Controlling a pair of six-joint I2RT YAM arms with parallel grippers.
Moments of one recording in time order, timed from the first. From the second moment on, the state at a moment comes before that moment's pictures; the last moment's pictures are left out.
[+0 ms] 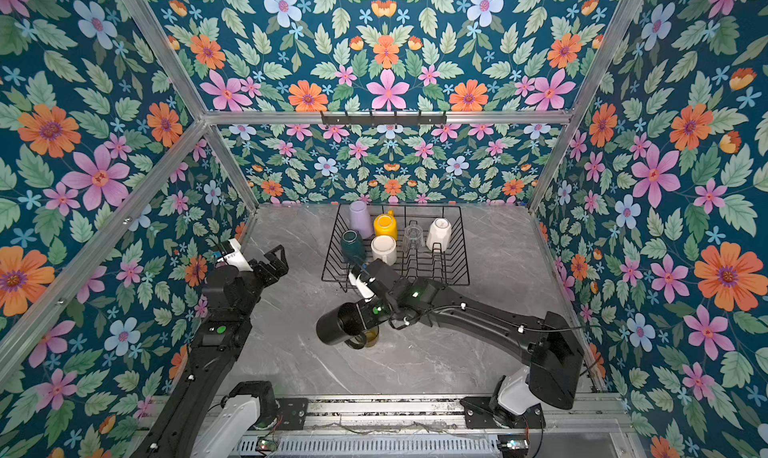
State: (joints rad) left arm -0.05 0.76 0.58 0.01 0.04 -0.50; right arm 0.95 1.47 1.21 -0.54 -0.31 0.56
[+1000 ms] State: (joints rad) left arm -0.39 0.99 0.64 0.59 0.84 -0.47; right arm 0.40 1.33 1.00 -0.04 -0.90 0.84
